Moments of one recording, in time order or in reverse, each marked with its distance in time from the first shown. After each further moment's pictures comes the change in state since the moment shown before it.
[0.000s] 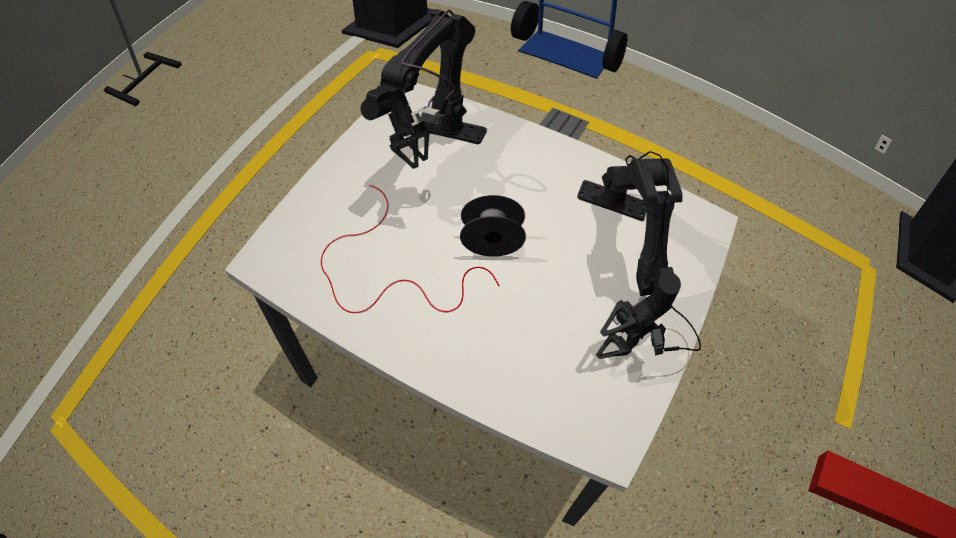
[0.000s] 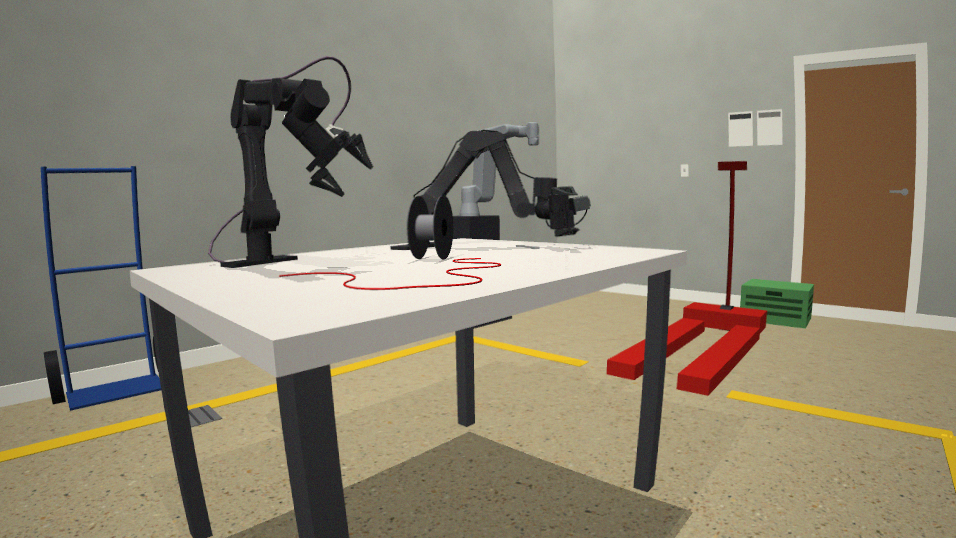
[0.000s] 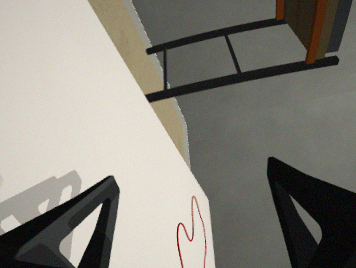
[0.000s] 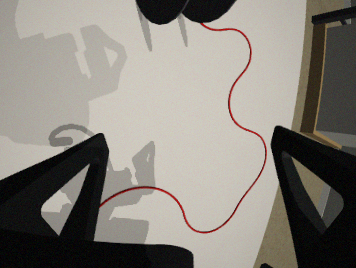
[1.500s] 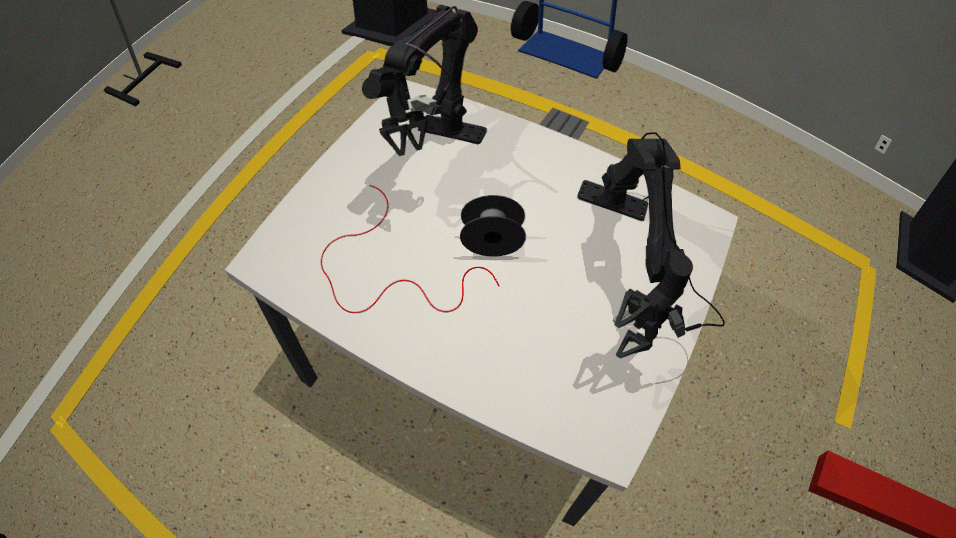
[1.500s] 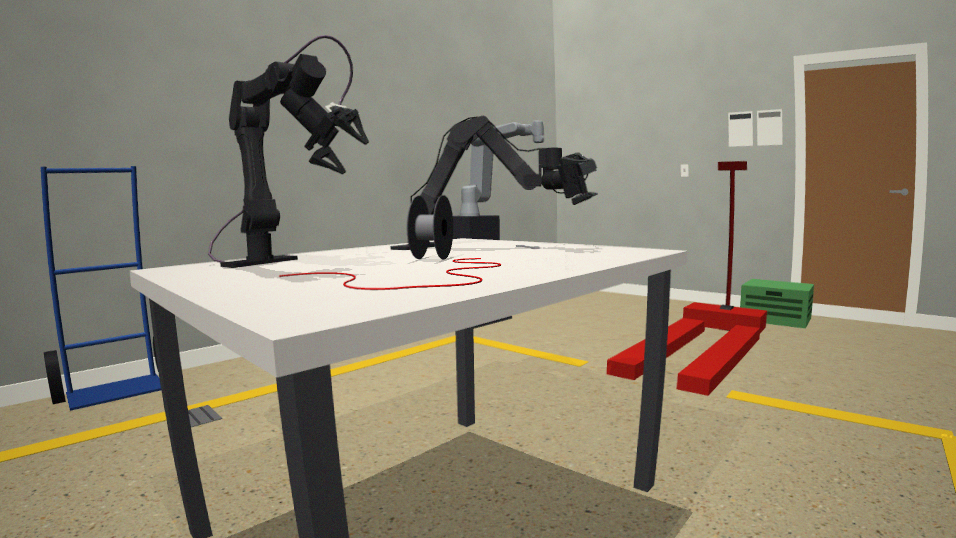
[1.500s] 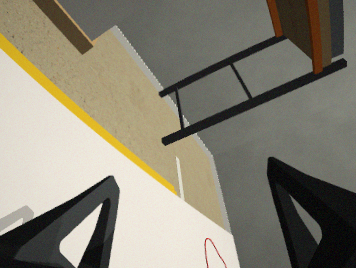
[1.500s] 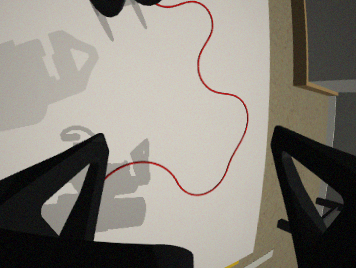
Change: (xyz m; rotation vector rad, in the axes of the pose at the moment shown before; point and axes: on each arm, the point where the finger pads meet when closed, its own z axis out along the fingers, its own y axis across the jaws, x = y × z) left arm -0.053 -0.093 0.005 -0.001 -0.148 0.227; right arm 0.000 -0.036 -0.039 0.104 0.120 0.163
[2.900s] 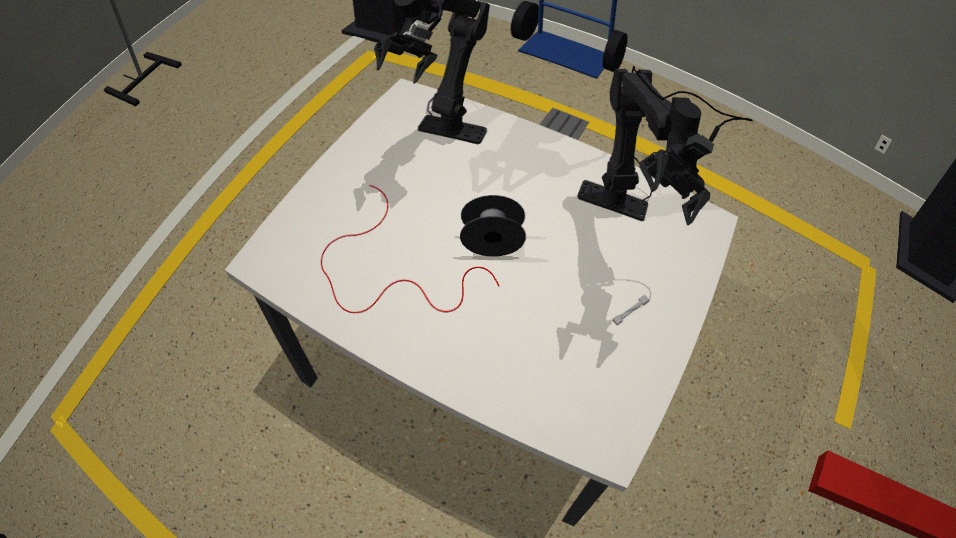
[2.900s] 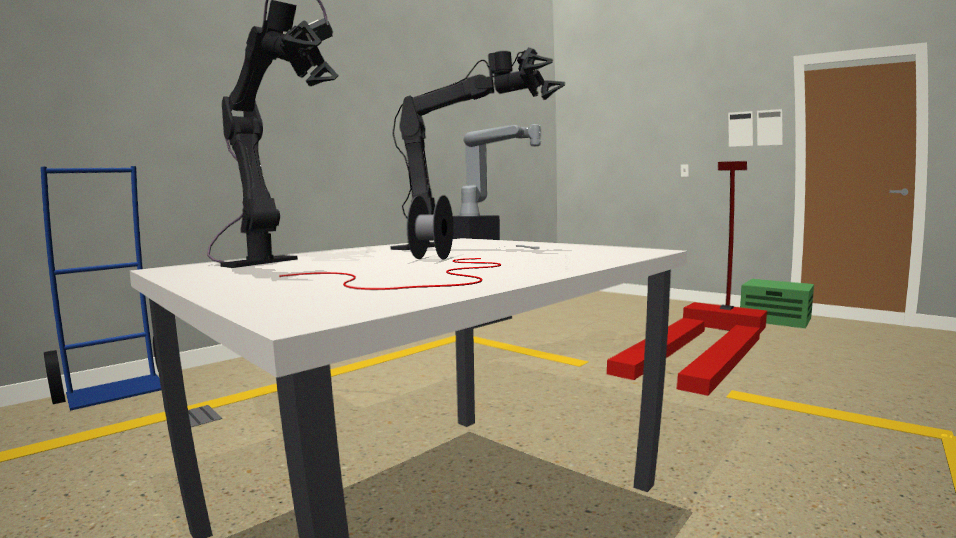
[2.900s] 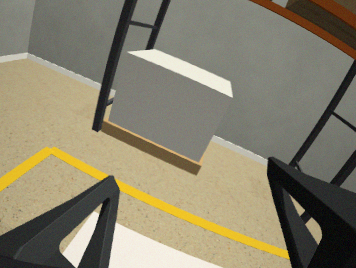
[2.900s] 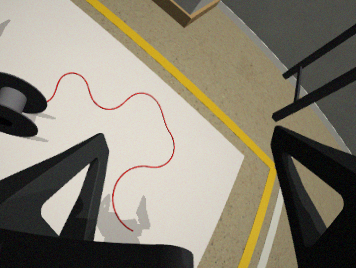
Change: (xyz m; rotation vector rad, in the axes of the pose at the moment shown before) left arm -0.066 -0.310 -0.105 -0.276 -0.448 0.705; right arm -0.057 -0.089 -0.191 0.600 0.084 0.651
